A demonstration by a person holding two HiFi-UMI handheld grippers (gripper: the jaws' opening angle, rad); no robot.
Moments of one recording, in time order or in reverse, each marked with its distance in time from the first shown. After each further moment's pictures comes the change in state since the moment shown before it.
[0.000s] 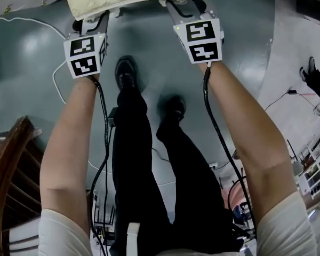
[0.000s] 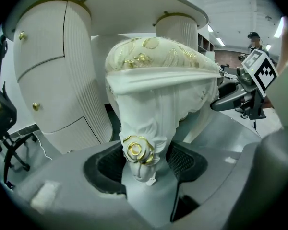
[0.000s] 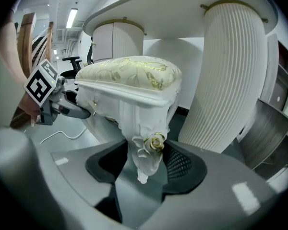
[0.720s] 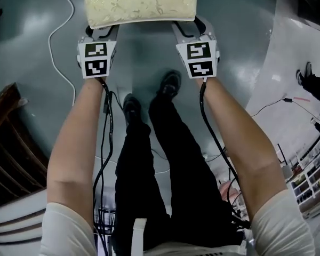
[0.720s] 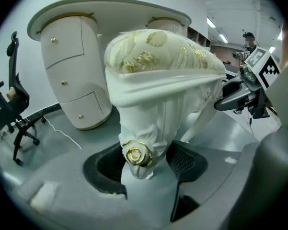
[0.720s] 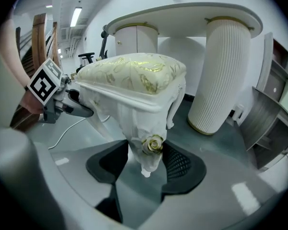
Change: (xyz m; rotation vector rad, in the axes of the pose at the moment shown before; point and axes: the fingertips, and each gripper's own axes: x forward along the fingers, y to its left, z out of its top) left arm -0.140 -0.083 -0.119 -0.022 0.110 0.005; right arm -0.136 0.113 -0.104 0.019 0.097 0.072
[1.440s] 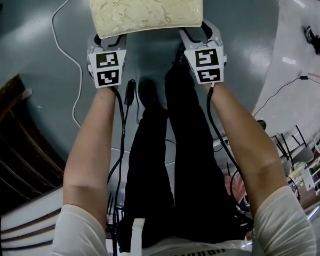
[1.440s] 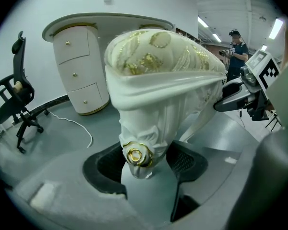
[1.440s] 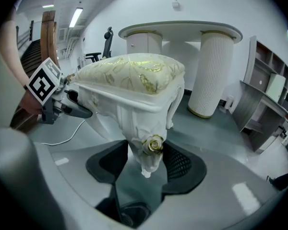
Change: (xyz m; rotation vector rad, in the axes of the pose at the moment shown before) left arm -0.144 -0.072 -0.164 0.016 0.008 -0.040; right arm -0.120 0.159 -0.130 0.035 -0.008 -0.045
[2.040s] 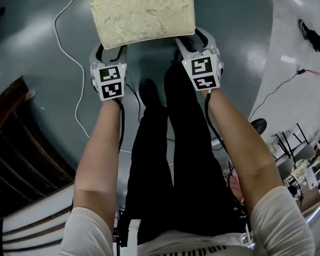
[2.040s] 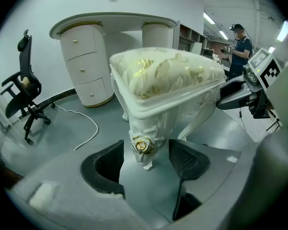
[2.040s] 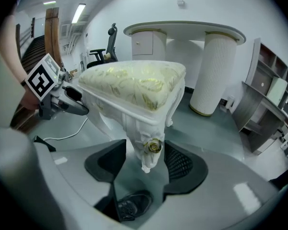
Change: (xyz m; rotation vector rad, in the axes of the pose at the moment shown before) left arm -0.024 0.004 -0.003 -0.043 0.074 0.034; right arm -0.014 -0.002 0.008 -0.026 0.054 0.019
